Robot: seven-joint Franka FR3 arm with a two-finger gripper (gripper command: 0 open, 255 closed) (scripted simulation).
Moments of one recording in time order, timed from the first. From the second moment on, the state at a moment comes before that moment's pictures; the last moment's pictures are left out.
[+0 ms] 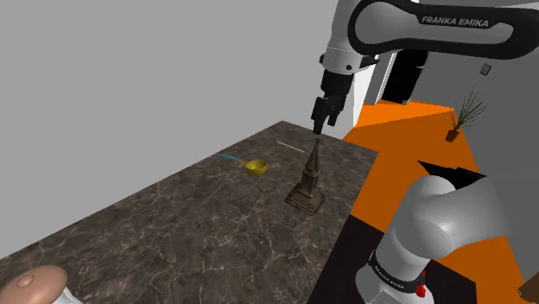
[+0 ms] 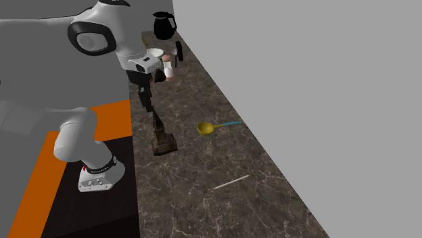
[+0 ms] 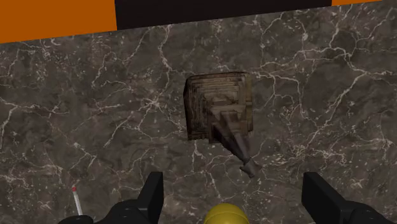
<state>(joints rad) -0.02 -0.81 -0.02 -2.37 -0.02 1.59 -0.04</state>
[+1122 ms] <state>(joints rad) 0.01 -0.23 -0.08 -2.21 0.06 1.93 -0.13</state>
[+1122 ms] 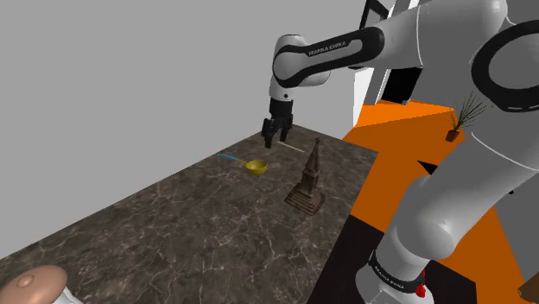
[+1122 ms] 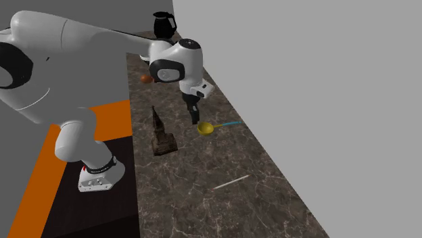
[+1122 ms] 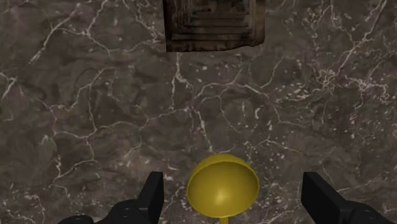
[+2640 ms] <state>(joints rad) 0.02 0.31 -0.07 -1.89 0.20 2.09 -0.23</state>
